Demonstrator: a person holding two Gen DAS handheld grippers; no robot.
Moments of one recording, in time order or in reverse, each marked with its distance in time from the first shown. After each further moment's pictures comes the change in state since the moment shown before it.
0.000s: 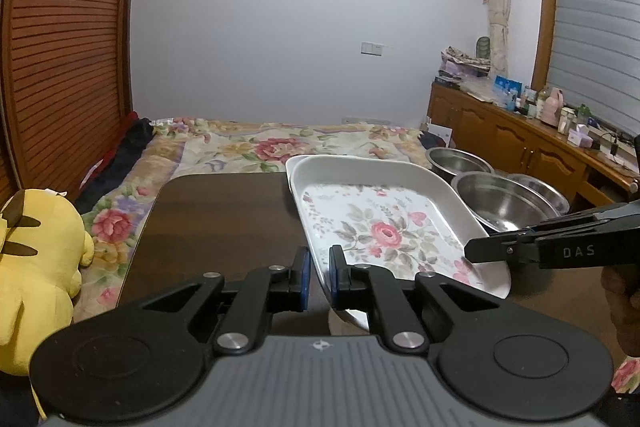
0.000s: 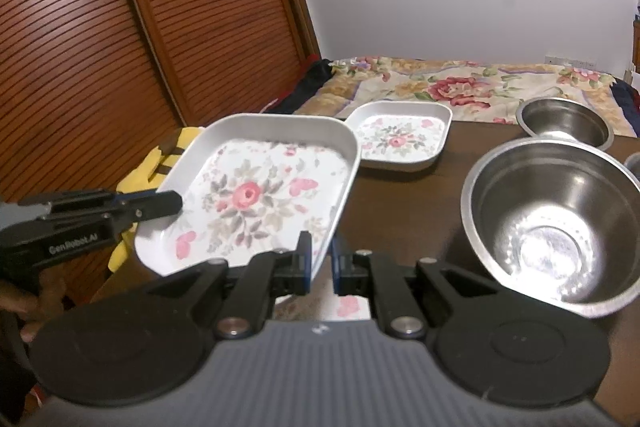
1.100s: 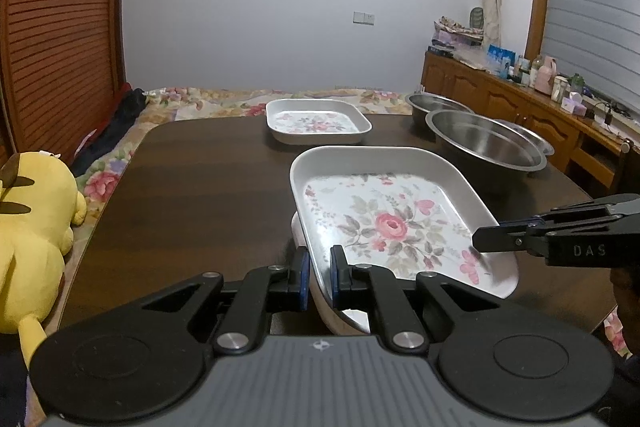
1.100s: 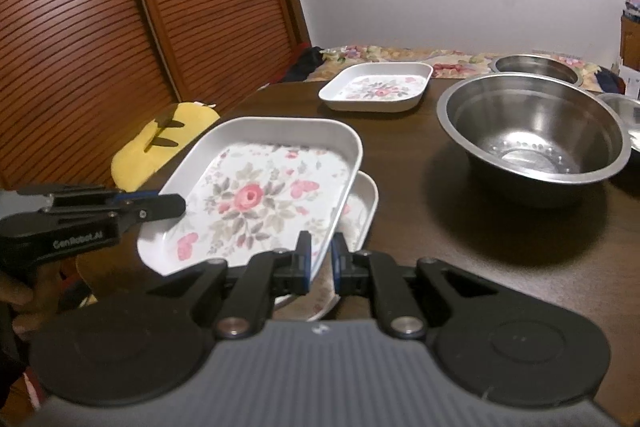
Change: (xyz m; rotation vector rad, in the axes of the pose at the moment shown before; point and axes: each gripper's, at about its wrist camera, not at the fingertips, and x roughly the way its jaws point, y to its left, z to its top) left arm -0.006 -0.027 -0.050 0.015 0.084 -0.007; right arm -0.023 0.002 -0.060 -0.010 0.002 -0.040
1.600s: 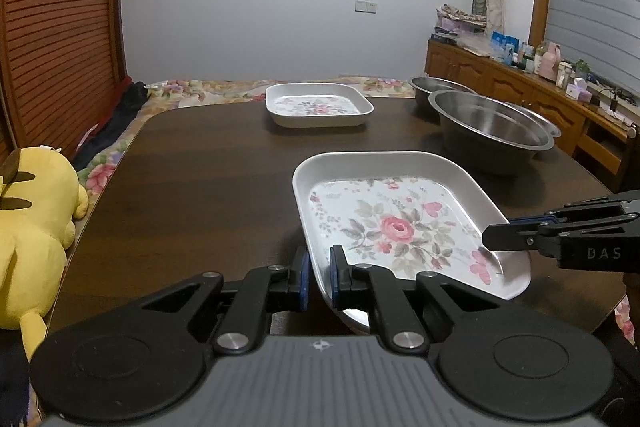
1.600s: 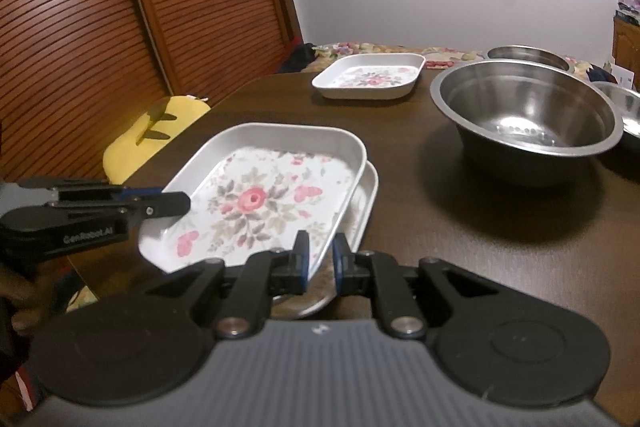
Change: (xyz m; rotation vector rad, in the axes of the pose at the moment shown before) left arm 0.010 -0.004 -0.006 0.020 0.028 0.021; right arm -0.001 0.004 -0.007 0.006 0.002 -0.026
